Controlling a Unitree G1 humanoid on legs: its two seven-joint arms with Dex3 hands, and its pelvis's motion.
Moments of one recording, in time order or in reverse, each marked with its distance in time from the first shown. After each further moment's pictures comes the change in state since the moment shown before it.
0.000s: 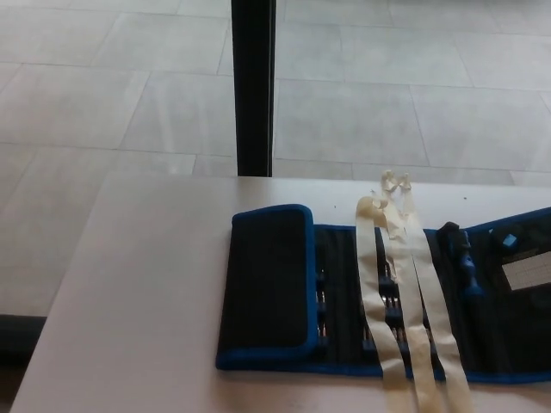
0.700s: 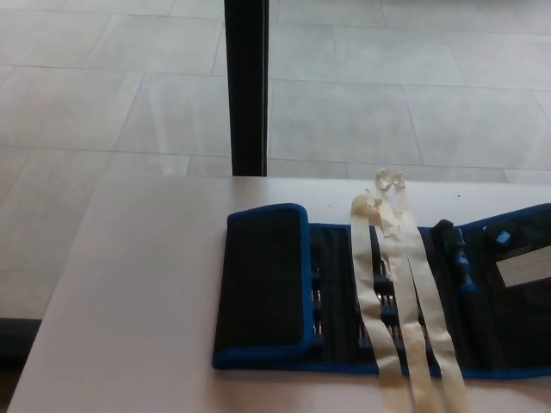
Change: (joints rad) left_arm -0.035 0.038 0.171 0.106 -0.066 -0.007 0.037; right_arm -0.210 -0.138 -0.513 0.027 0.271 0.050 -0.171
